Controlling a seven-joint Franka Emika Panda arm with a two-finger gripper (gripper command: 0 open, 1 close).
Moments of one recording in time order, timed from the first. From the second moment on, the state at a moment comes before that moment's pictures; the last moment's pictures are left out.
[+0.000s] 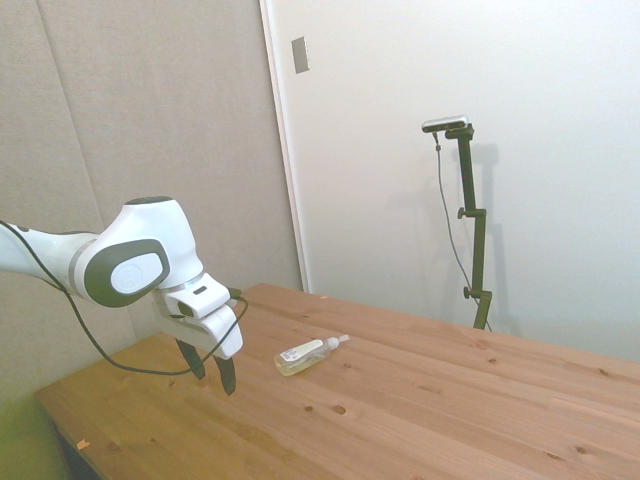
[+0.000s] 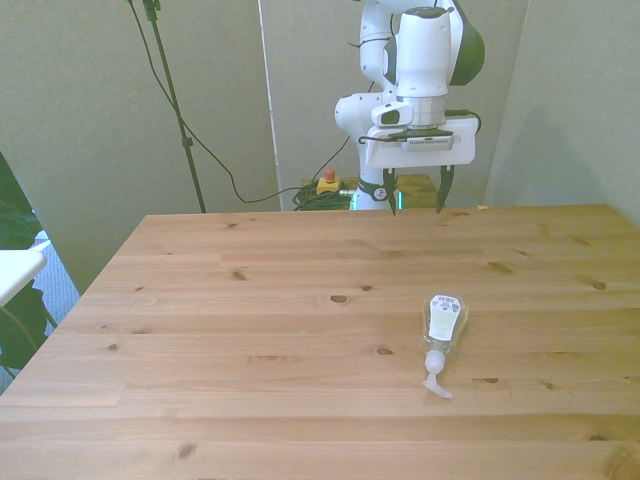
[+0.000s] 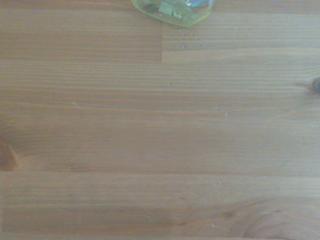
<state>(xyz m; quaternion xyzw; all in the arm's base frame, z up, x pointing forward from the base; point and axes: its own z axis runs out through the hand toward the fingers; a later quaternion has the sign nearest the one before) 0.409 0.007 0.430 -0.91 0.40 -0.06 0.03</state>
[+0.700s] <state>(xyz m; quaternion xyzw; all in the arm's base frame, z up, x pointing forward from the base) 0.565 0.029 0.430 -0.86 0.49 -0.15 0.05</state>
